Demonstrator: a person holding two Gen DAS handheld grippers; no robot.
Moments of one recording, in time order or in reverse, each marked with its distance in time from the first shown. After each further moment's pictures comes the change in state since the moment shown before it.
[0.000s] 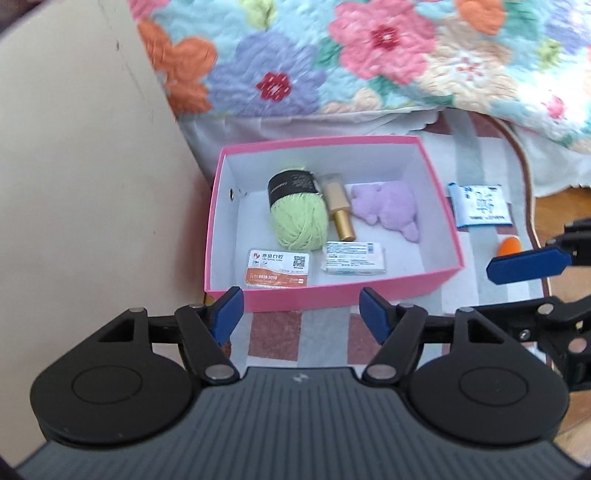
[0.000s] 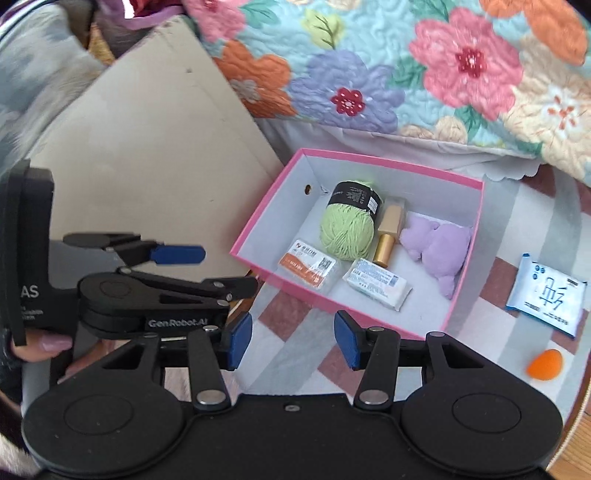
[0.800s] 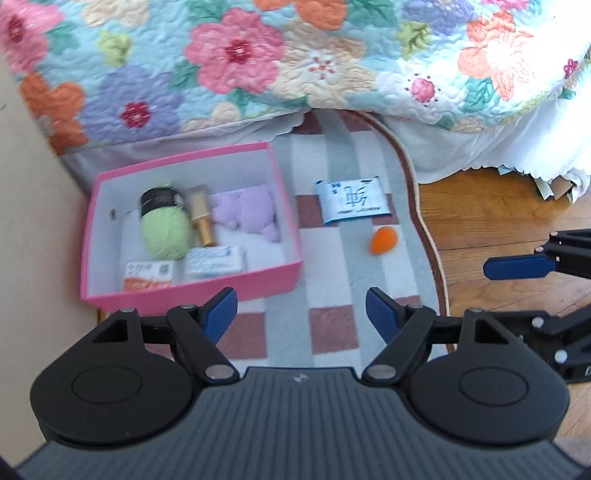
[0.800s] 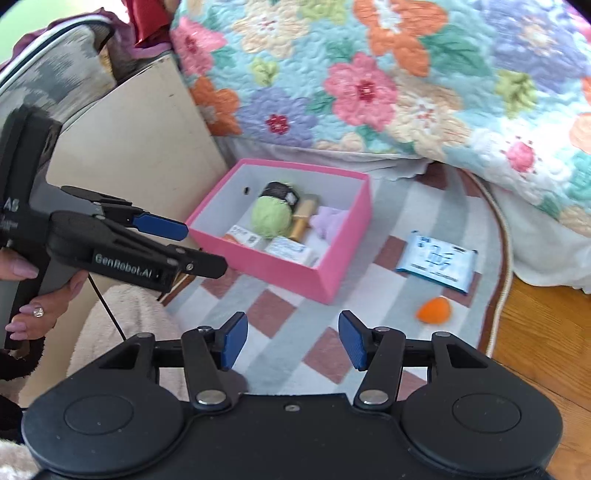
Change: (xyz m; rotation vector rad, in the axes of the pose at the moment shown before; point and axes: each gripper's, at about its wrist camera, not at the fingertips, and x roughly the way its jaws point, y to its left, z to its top) left arm -0.032 -0.113 -0.002 0.091 -0.023 -0.225; right arm -0.122 -0.035 -0.097 -0.028 -0.132 -0.165
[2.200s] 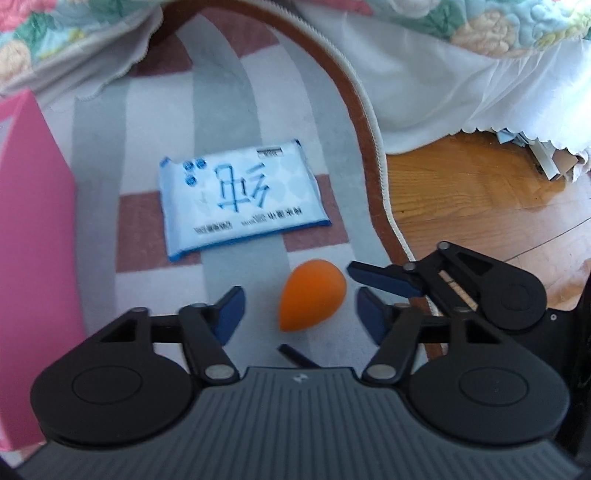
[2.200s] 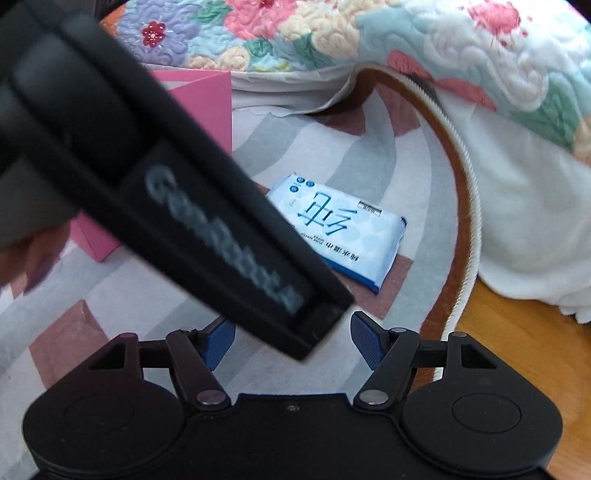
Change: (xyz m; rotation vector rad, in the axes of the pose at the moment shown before) left arm 0.274 -0.096 0.033 0.034 0.068 -0.201; right arm 0.206 -0.155 -0.066 -0.181 -0.092 -0.284
